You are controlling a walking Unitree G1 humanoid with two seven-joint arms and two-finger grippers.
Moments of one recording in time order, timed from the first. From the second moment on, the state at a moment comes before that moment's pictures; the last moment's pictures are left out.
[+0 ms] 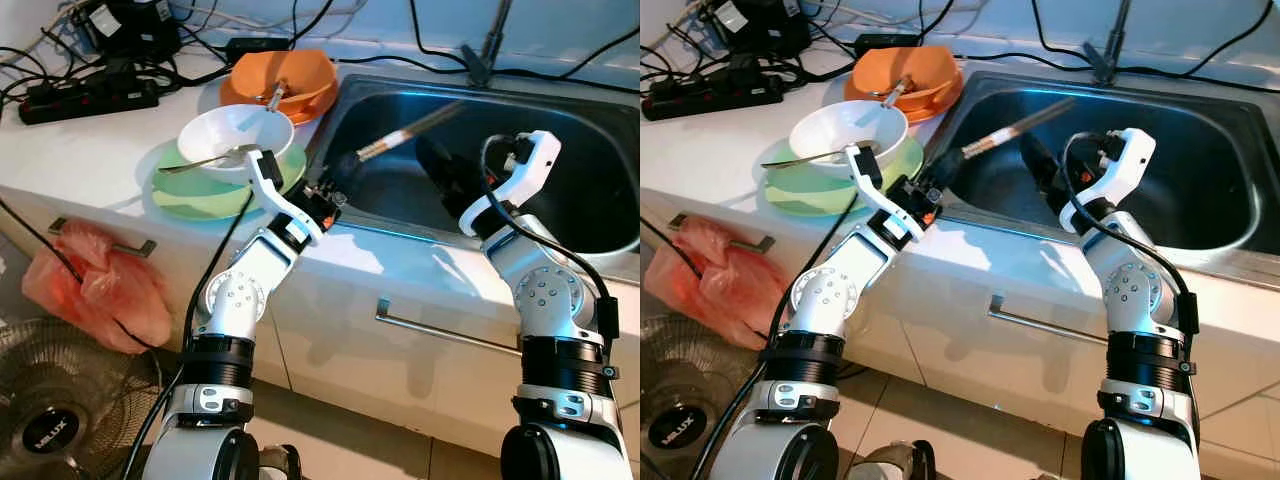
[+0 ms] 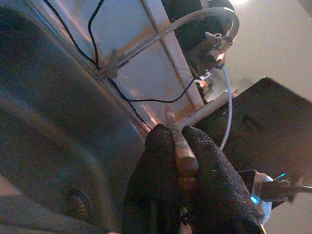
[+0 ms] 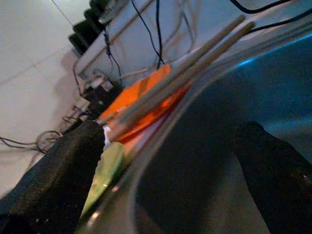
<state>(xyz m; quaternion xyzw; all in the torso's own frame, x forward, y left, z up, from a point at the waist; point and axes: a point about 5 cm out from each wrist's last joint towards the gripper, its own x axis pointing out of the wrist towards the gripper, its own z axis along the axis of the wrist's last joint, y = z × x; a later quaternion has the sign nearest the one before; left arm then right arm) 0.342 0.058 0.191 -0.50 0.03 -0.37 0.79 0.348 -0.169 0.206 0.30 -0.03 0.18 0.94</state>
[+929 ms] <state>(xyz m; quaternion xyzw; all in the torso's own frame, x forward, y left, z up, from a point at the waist) 0.330 0.059 0.181 -0.54 0.06 -0.39 0.74 0.360 -0.151 0.221 0.35 -0.05 0.20 0.92</state>
